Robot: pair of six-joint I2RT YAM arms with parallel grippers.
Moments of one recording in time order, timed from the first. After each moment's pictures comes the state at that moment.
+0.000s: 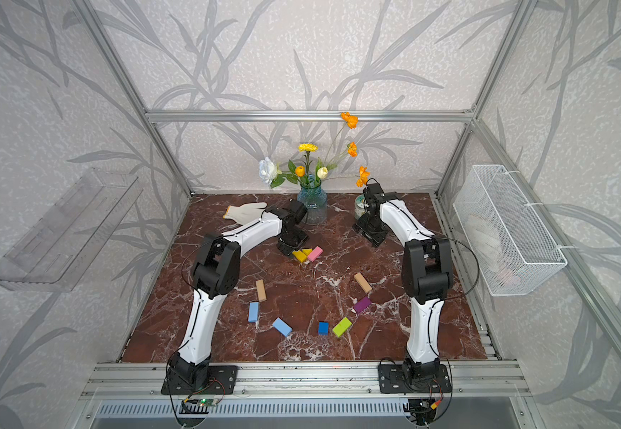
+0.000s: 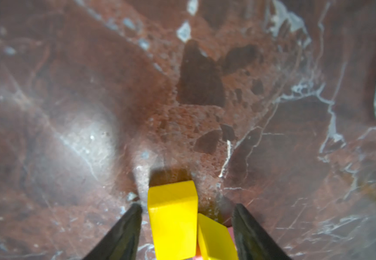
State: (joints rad) left arm -0.51 2.30 1.89 -0.93 0.05 -1.35; right arm 0.20 2.04 1.74 -1.03 -0.11 0.96
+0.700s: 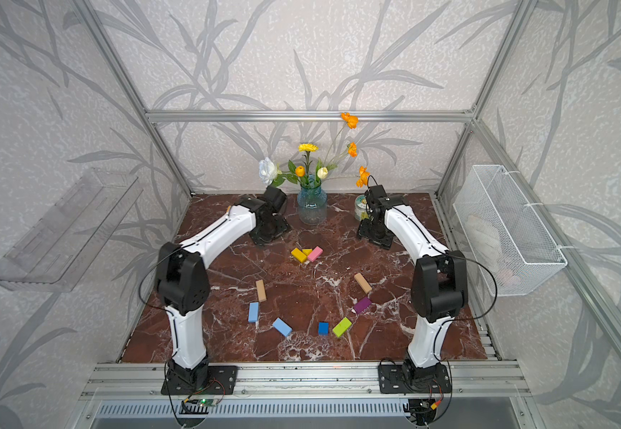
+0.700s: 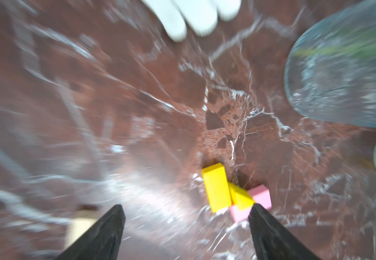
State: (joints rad) left arm -0.43 1.89 1.72 -1.04 -0.16 -0.95; right arm 0.26 1.79 1.56 -1.09 -0.02 0.56
